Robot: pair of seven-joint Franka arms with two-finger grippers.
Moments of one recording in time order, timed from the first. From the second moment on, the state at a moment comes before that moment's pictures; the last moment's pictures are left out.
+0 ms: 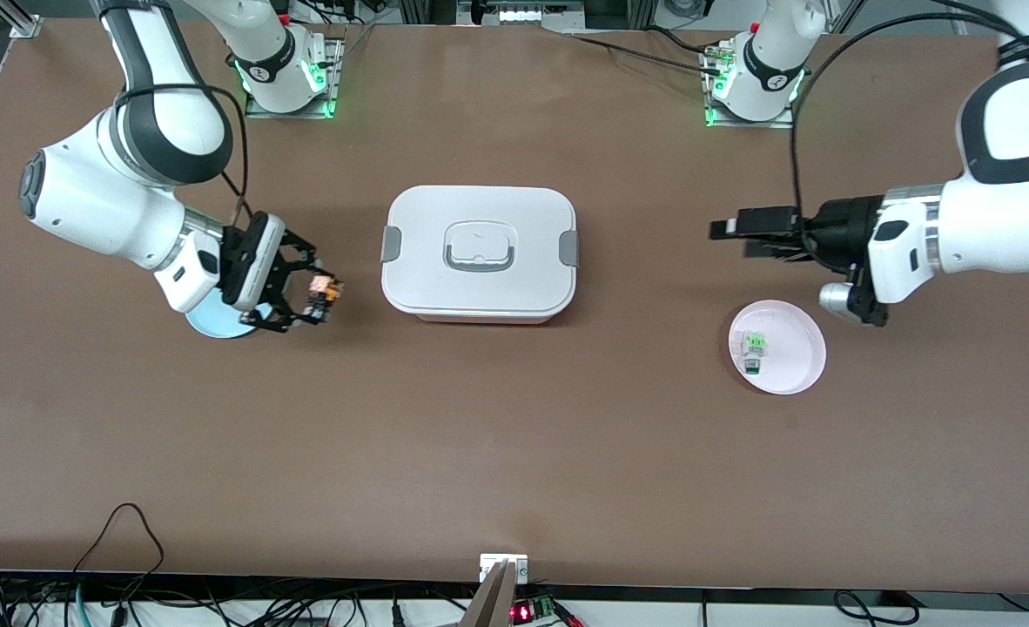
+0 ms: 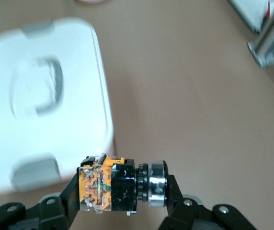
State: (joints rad) left arm -0.08 0.24 -0.03 -1.58 -0.88 1.62 0.06; right arm 0.18 0.18 0.06 -1.96 0.75 2.21 -1.48
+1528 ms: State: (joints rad) left arm -0.06 0.28 -0.48 -1.93 -1.96 2.04 0.62; right arm 0.56 0.09 0.06 -1.85 1.31 2.40 -1.26
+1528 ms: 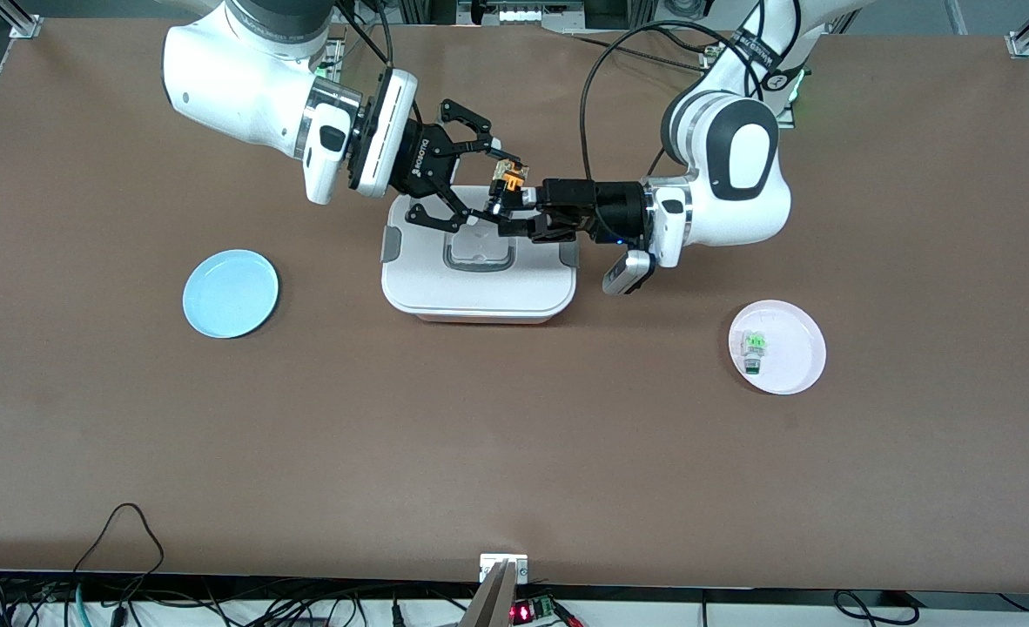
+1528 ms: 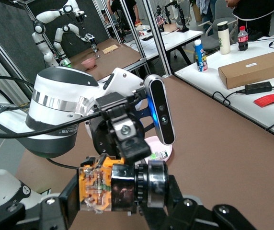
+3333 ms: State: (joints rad) left arm 0.00 0.26 -0.53 -1.98 -2.09 1.90 0.53; right arm 0.56 0.07 0.05 -1.85 1.31 2.40 -1.14
